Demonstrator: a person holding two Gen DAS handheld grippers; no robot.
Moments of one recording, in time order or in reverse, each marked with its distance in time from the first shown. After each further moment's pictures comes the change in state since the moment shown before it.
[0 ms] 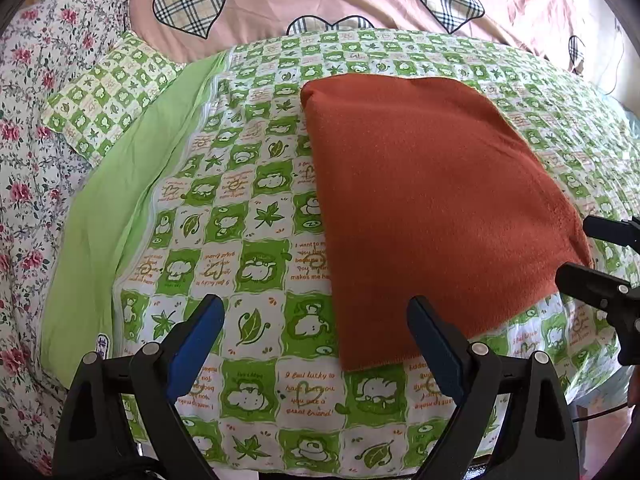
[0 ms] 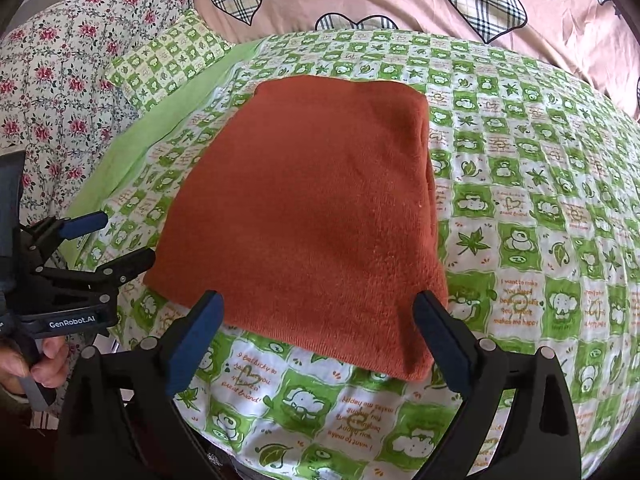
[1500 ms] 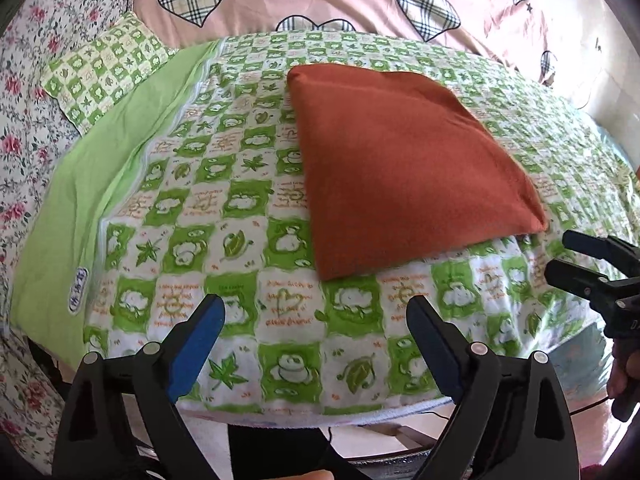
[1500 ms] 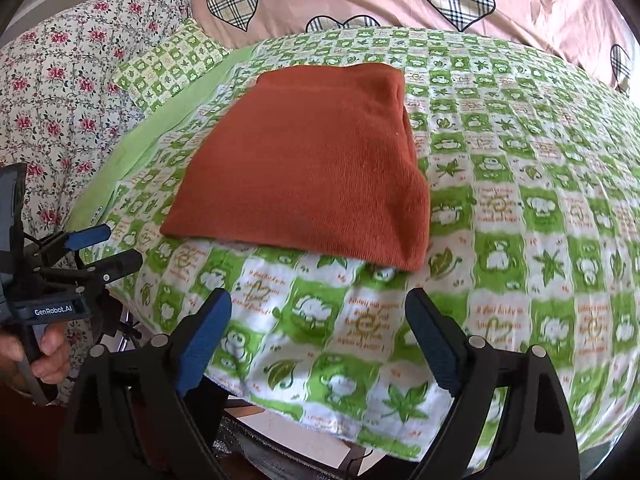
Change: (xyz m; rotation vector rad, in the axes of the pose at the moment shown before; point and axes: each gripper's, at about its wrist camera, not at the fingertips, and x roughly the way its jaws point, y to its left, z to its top) left arm -0.023 0.017 -0.049 -0.029 -0.025 -0.139; right arm -0.031 0.003 -0.061 0.051 -0.043 -0.009
